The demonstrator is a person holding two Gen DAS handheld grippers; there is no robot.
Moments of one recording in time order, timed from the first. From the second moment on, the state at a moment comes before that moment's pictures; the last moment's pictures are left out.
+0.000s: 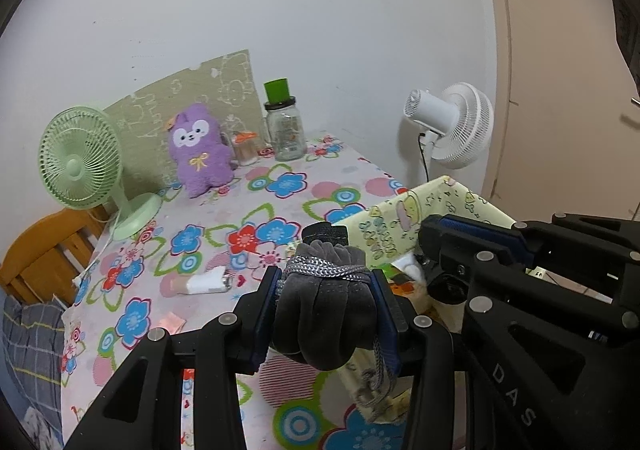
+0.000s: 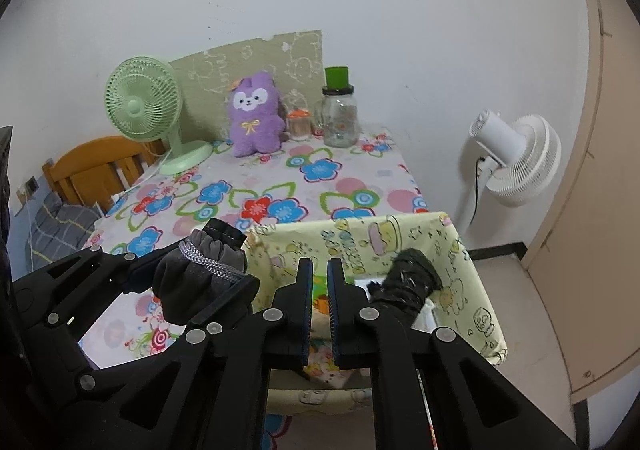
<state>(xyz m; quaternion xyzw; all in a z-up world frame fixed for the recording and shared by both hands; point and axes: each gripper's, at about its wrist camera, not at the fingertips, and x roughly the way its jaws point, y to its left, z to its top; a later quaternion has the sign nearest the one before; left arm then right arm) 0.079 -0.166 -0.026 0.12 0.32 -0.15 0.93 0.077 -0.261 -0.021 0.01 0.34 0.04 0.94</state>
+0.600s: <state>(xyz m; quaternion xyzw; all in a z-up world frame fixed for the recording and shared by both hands) 0.098 -0.201 -0.047 0.14 0.34 -0.17 0.91 0.090 -0.311 -0.043 0.05 0.36 0.00 0.93</state>
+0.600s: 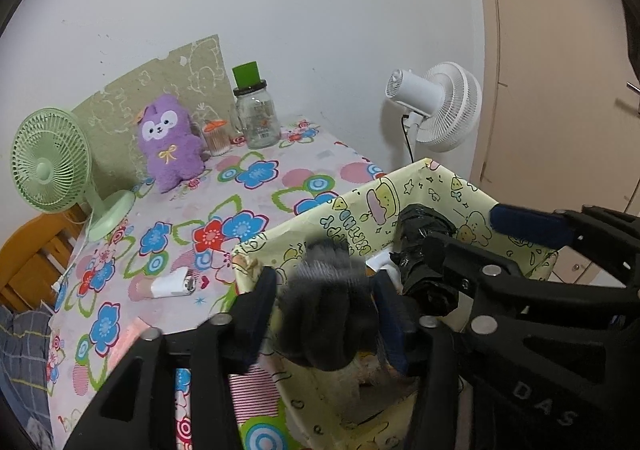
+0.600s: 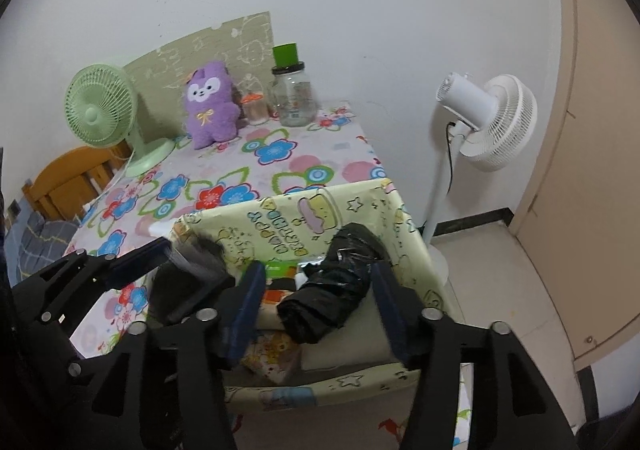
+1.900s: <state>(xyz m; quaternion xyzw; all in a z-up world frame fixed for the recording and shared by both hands) 0.082 -0.148 -0.036 0.11 0.34 -0.16 0.92 0.075 -0.249 -0.028 0.01 0.34 0.00 0.94</state>
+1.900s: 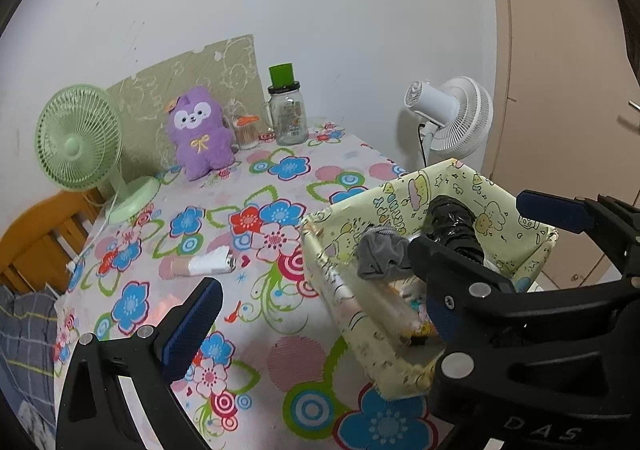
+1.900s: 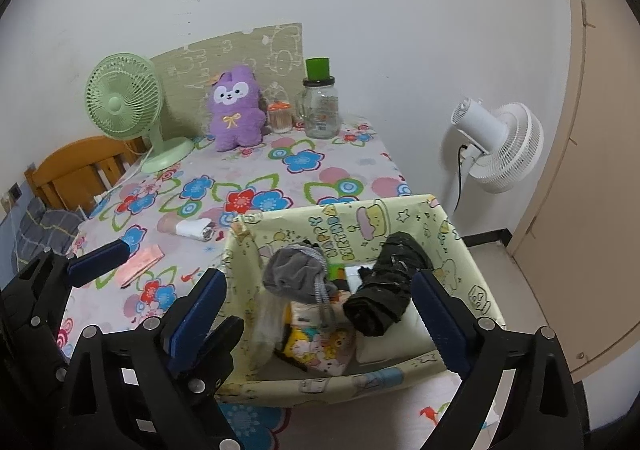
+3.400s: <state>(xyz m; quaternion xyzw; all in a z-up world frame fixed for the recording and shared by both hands) 0.053 -0.042 -0.009 0.06 0.32 -0.11 0.94 0.051 -0.149 0.002 -0.02 0.30 0.04 0.95</state>
